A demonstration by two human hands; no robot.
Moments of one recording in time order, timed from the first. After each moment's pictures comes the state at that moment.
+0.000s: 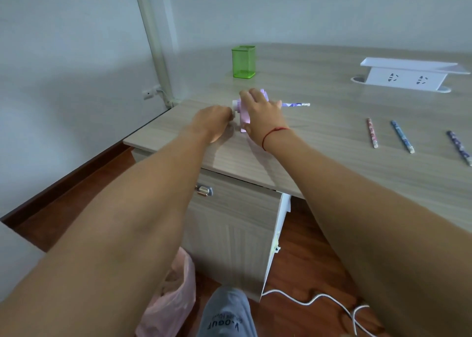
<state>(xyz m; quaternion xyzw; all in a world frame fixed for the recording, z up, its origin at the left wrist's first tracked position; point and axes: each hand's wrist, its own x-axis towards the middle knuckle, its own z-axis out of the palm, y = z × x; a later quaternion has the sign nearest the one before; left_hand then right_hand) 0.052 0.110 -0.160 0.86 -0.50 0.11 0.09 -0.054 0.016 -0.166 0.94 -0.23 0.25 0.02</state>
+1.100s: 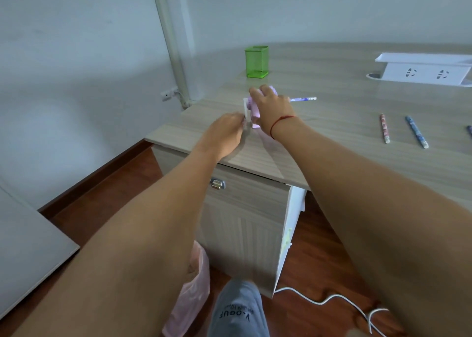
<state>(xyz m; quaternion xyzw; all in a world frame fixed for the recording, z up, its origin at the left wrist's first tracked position) 0.010 0.146 -0.171 0.82 -0.51 0.14 0.21 -0.047 0.014 -0.156 0.95 -0.24 0.20 0.04</state>
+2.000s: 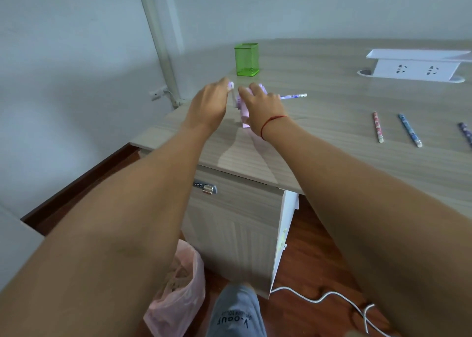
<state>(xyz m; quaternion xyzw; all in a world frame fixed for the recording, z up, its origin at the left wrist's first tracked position) 0.033 0.125 -0.131 0.79 -0.50 0.24 0.27 -0.047 0.016 -0.153 0.95 -0.24 0.20 0.05</state>
